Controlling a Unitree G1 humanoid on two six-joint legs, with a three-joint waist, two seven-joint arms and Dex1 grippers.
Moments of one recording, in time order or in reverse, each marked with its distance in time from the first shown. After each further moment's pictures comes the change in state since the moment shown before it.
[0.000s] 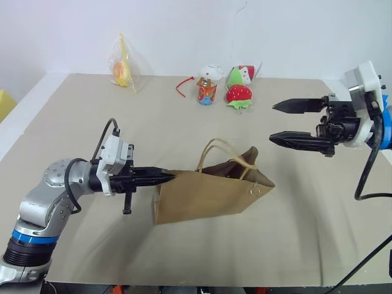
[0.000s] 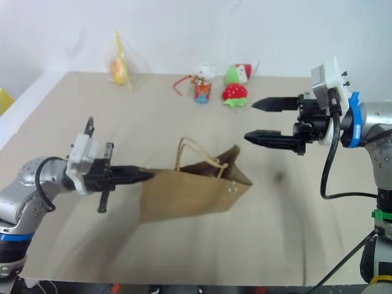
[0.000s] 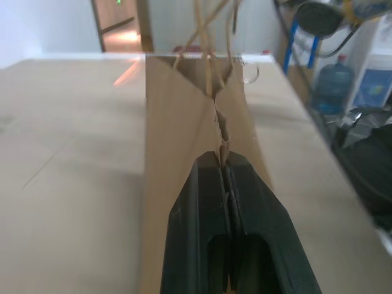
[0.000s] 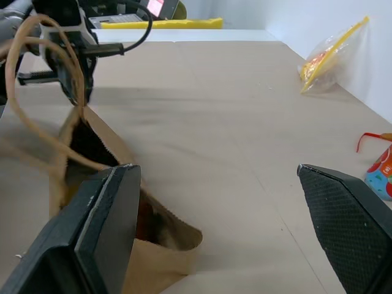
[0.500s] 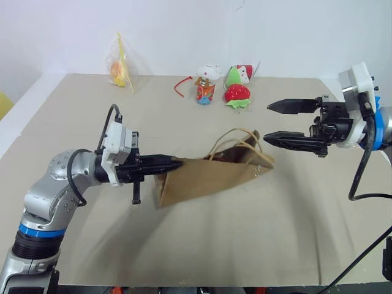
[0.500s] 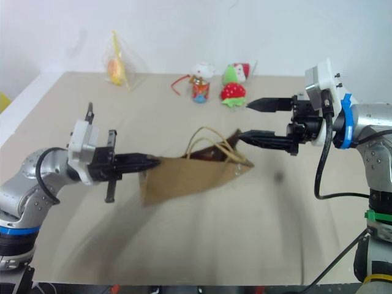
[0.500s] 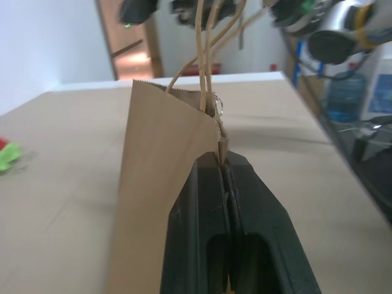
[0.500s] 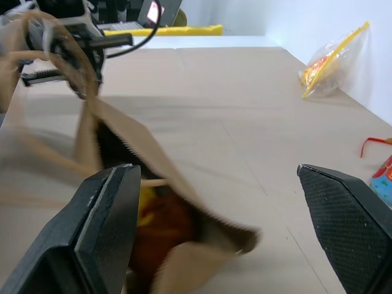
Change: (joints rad) left arm -0.048 -0.050 0.023 -0.142 -0.095 0.105 0.099; right arm -0.004 0.025 0.000 -0.019 0.000 0.006 -0.021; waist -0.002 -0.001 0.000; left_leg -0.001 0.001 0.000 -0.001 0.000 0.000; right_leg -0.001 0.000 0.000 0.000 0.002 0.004
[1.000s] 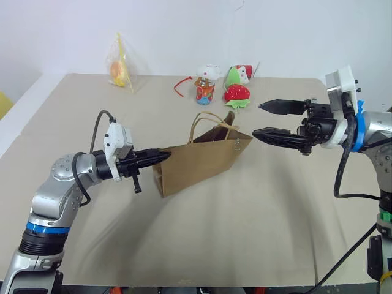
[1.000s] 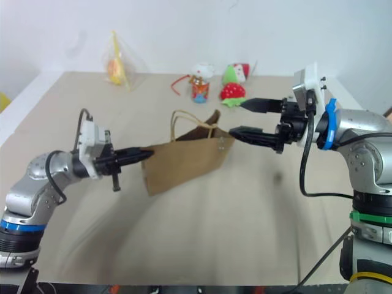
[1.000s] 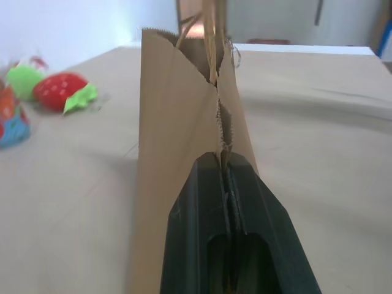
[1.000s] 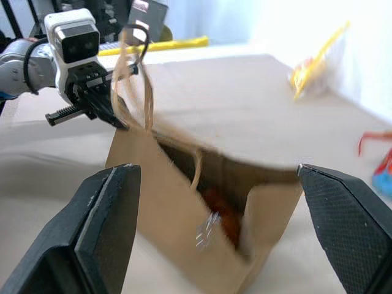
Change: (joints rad) left arm -0.017 -0.032 -0.001 0.202 0.165 -0.105 0.057; right arm 0.001 0.106 0.002 -0.017 -0.003 0.027 -0.089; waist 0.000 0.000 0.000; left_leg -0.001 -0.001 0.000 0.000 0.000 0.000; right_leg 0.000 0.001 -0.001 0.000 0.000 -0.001
